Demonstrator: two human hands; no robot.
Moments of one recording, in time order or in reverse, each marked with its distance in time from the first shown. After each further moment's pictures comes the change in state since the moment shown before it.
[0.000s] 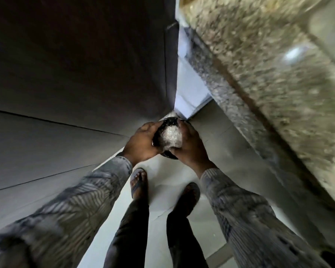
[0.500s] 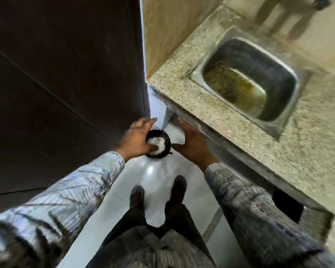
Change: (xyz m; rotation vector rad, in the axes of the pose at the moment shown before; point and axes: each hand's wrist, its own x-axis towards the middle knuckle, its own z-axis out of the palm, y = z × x) left_hand -0.189 0.169 -0.188 0.233 -0.032 0.347; right_hand -0.219 -0.182 -0.206 0.002 0.215 0.102
